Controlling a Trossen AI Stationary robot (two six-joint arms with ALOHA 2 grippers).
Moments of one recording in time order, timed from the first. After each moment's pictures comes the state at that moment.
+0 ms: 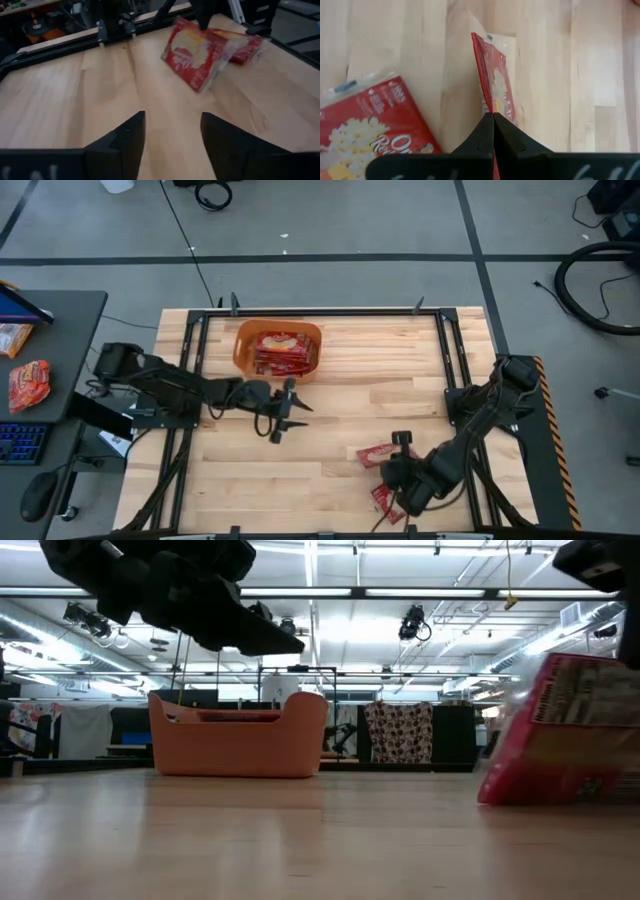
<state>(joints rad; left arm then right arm) -0.12 1.44 0.58 0.52 0.02 0.21 0.82 1.72 1.19 -0.91 0.49 0.72</state>
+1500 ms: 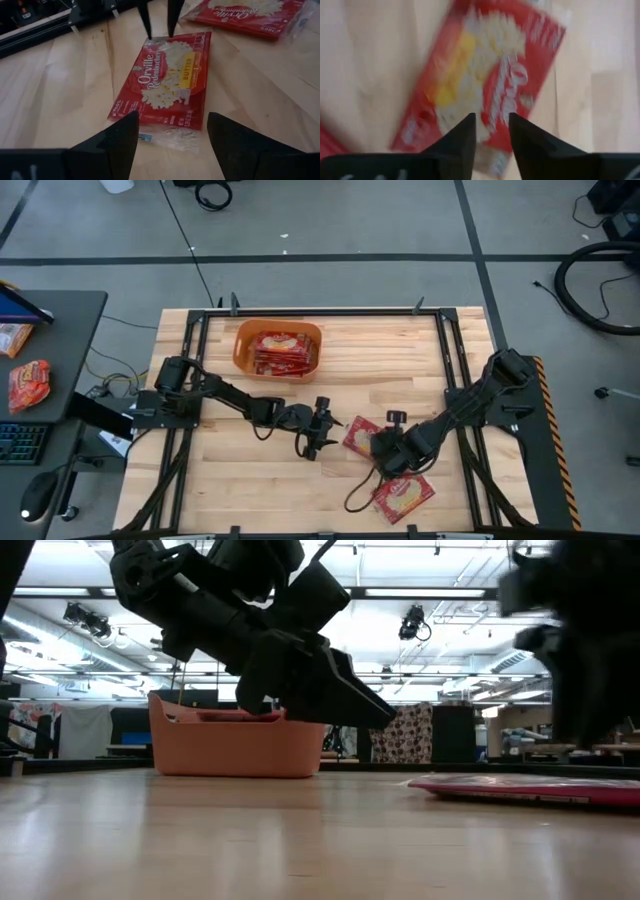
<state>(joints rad) -0.20 1.95 0.91 0.59 -0.08 0.24 0.60 1.70 1.05 -0.85 0.35 0.68</state>
